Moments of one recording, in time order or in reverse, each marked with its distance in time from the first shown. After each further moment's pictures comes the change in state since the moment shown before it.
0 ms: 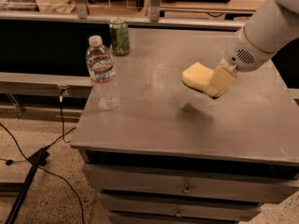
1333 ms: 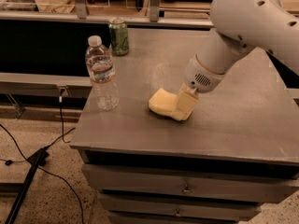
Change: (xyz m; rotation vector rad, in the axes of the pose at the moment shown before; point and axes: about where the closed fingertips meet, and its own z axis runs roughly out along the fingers) arm -0.027 0.068 0.077 -0.220 0.057 -0.159
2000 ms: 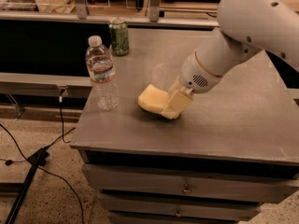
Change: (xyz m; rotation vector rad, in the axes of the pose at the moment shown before) arm -0.027 0.016 -0.007 -0.002 -0.150 -0.077
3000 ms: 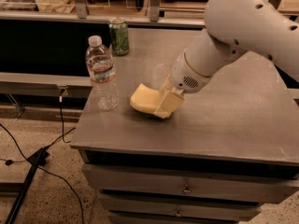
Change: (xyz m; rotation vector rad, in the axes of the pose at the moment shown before) arm -0.019 0.002 0.013 0.020 -0.006 -0.094
